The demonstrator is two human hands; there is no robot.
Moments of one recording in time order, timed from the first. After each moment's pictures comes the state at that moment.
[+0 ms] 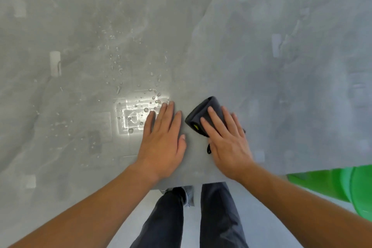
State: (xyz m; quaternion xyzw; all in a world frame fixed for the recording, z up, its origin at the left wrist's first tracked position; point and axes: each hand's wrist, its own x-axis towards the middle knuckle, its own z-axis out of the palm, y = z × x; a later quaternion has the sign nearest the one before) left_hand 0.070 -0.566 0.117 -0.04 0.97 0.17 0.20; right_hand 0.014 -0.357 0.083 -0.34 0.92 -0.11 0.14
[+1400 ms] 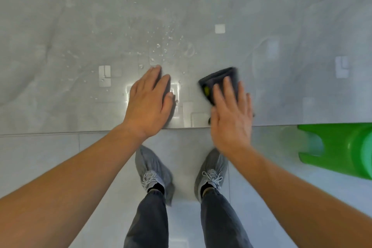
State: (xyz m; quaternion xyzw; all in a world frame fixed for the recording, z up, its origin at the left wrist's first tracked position) left_hand 0.162 -0.578 0.106 -0.12 0.96 0.22 0.11; right_hand 0.119 -0.361 0.076 -0.20 0.96 -0.16 0.09
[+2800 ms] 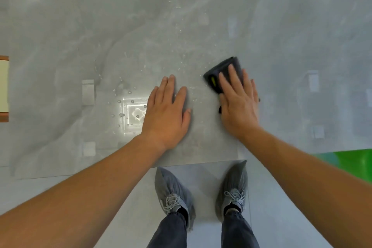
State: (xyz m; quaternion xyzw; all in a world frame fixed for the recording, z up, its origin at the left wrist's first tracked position) left_hand 0.147 -0.701 0.104 -0.08 0.97 0.20 0.14; right_hand 0.055 -0.509 0.079 -0.20 0.96 -0.14 0.10
